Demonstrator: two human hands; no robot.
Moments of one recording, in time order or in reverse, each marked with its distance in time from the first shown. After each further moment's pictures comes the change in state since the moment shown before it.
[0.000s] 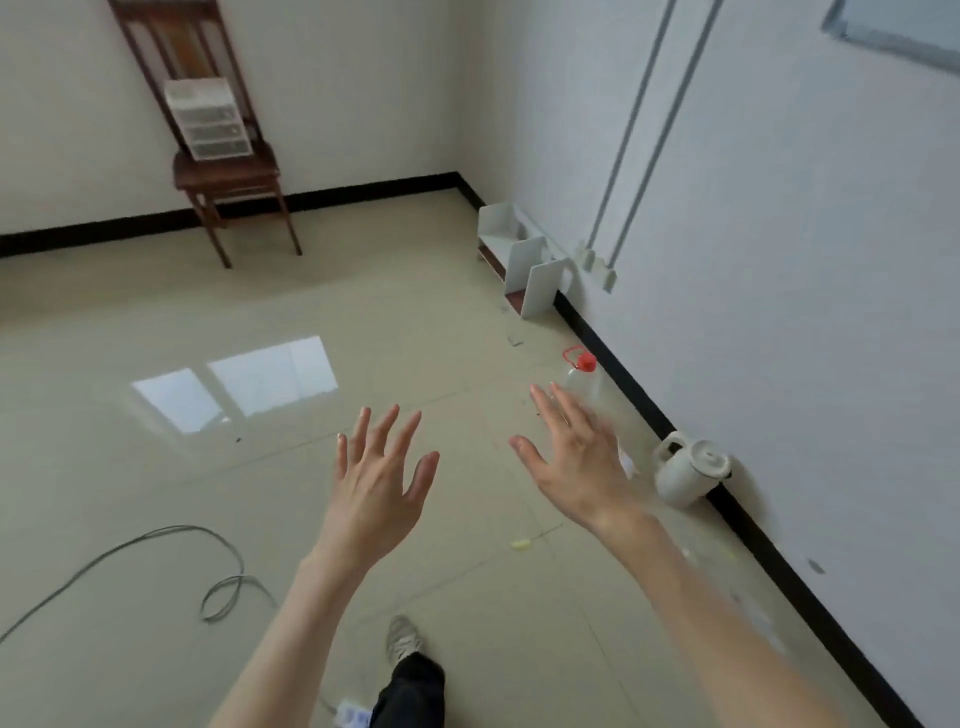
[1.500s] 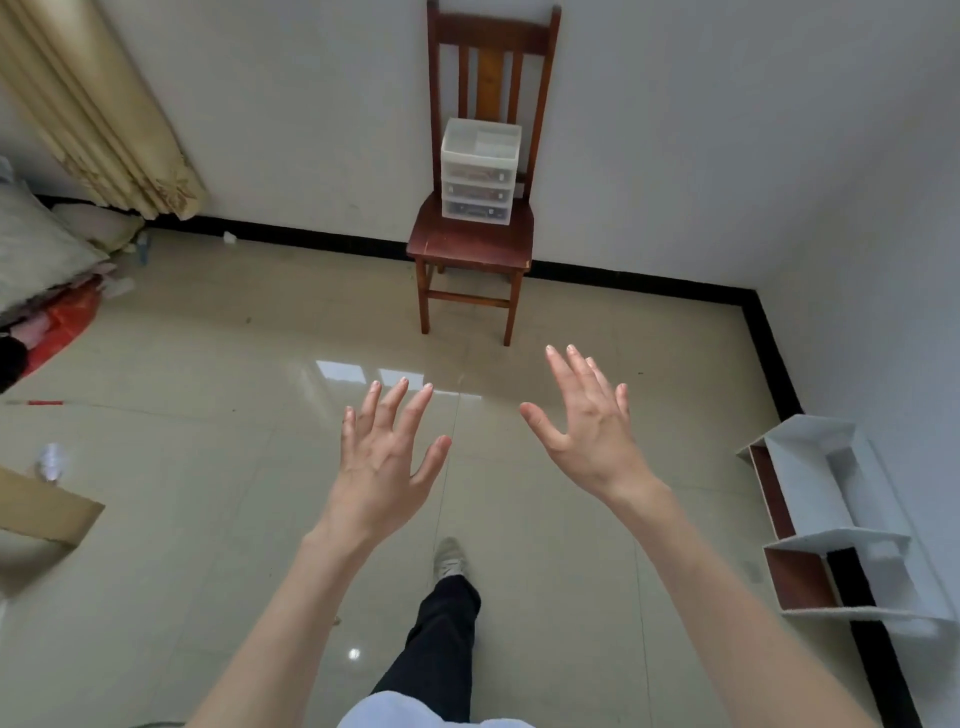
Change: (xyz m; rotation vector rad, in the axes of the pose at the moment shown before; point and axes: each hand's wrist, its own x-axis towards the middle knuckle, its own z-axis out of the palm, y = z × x) left_hand 0.727 -0.477 -0.198 0.070 0.227 -0.407; right_hand 0.905 -0.423 0.138 0.056 -0.214 -0.491
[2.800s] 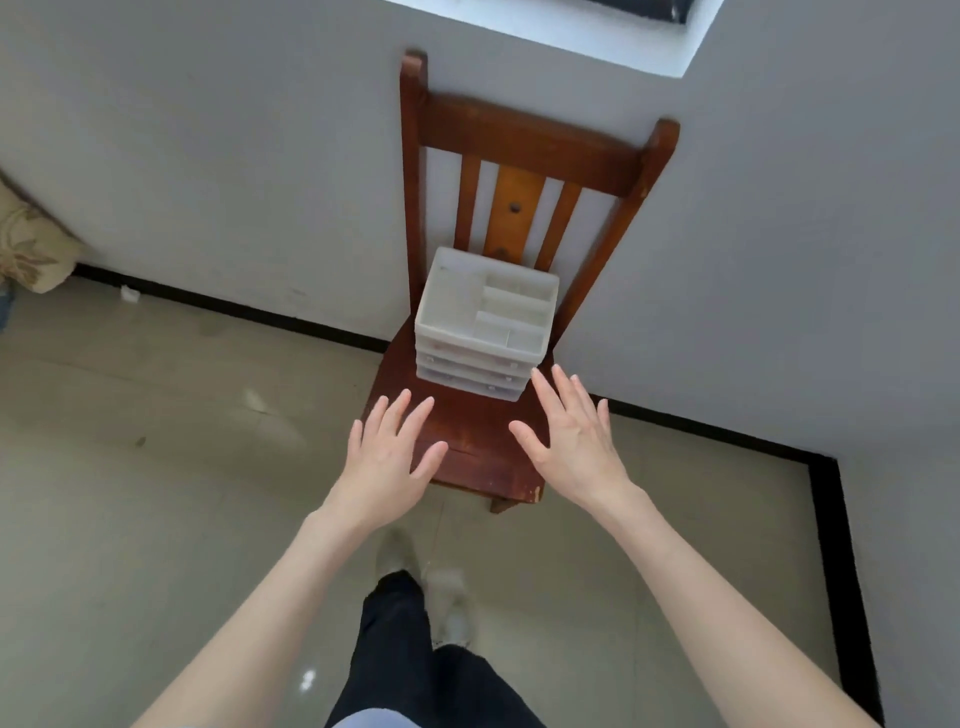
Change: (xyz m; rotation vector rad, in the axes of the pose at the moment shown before) left_hand 0.784 -0.117 0.074 -0.090 -0.300 -0.212; right_hand 0.801 0.079 -0.026 -0.124 -0.275 0.040
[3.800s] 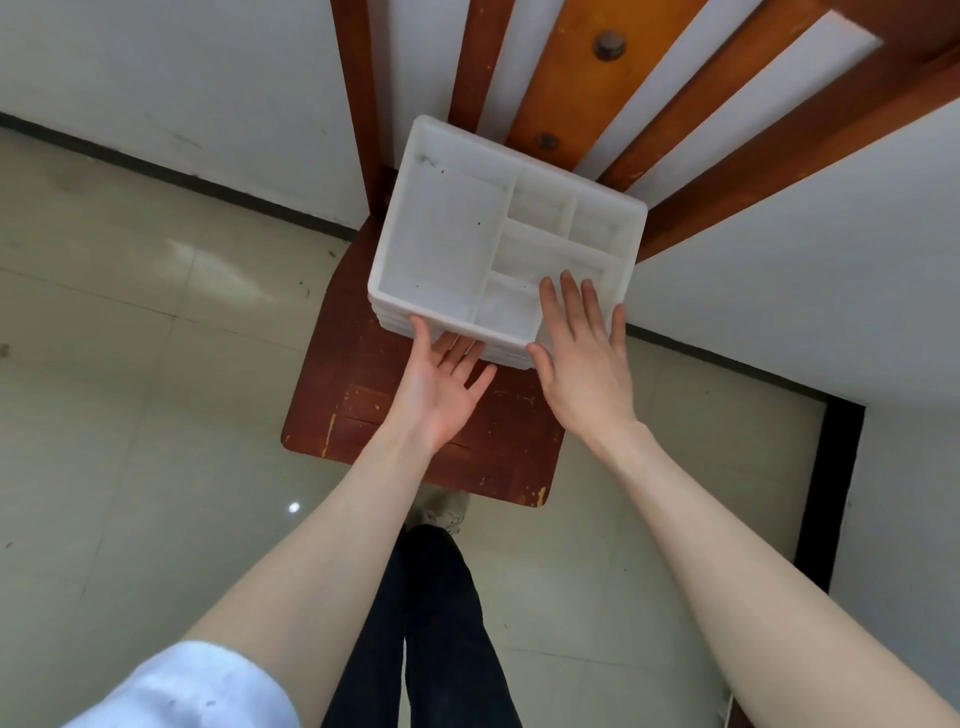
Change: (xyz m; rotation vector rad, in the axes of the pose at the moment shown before) left_hand 0.271 -0.033 0.128 -2.147 -0.104 -0.861; right_hand 0.256 0.083 0.105 -0.350 -0.059 -0.028
